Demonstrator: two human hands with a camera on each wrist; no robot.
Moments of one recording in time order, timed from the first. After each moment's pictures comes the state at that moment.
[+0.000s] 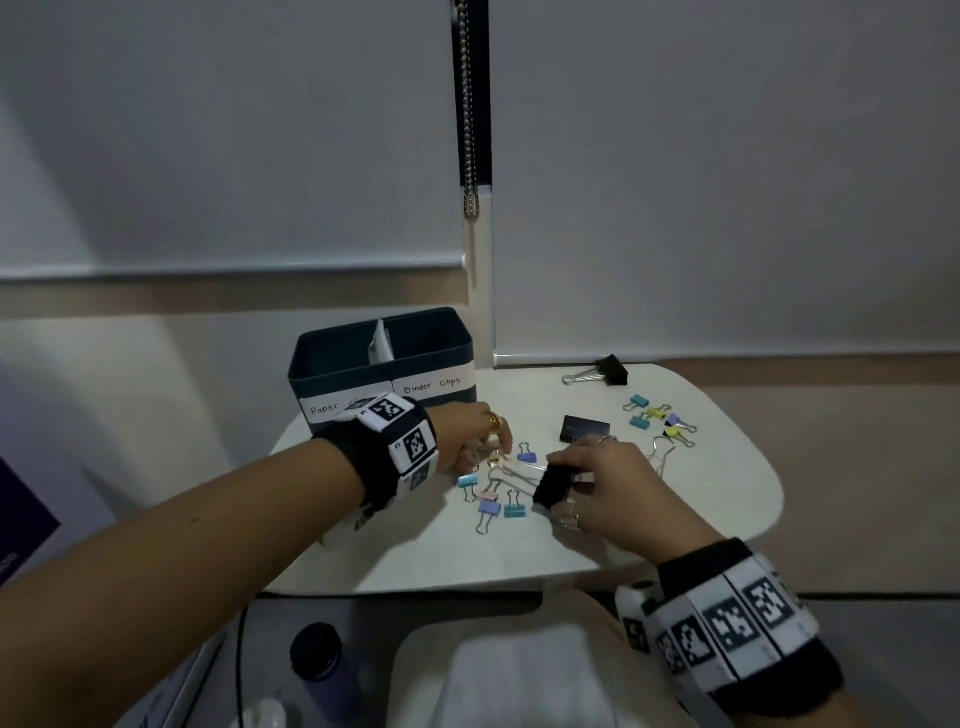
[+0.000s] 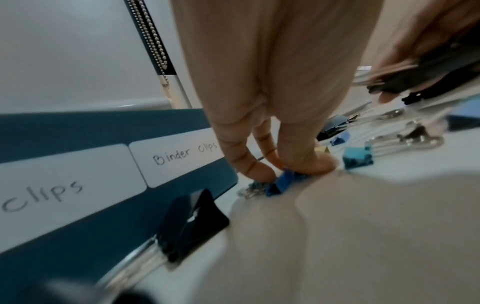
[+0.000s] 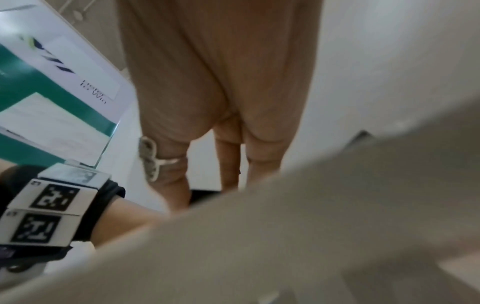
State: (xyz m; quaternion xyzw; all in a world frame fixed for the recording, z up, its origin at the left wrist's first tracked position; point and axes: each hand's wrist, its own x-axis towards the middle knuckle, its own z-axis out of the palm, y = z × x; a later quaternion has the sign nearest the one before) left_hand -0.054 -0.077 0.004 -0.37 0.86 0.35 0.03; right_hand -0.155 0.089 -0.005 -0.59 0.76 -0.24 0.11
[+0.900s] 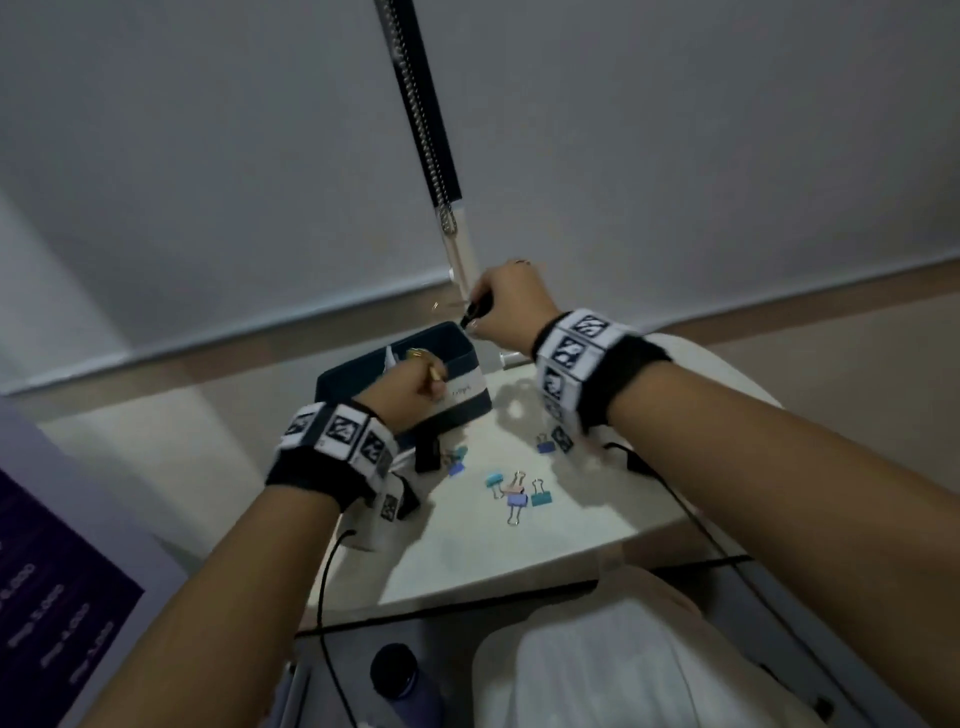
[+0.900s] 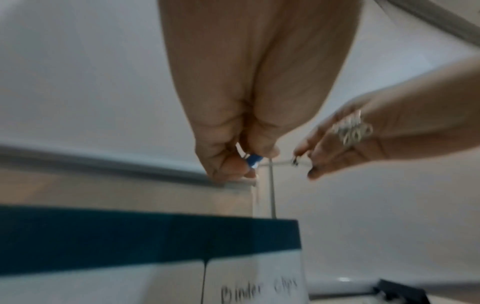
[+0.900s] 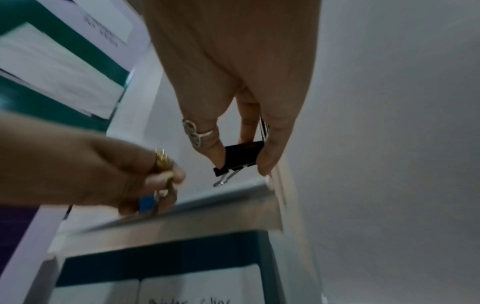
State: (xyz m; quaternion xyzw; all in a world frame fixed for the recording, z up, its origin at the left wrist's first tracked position) left_hand -0.012 -0.099 0.060 -0.43 0.86 0.23 -0.16; right_hand -0.143 -0.017 0.101 -0.54 0.74 -0.41 0.00
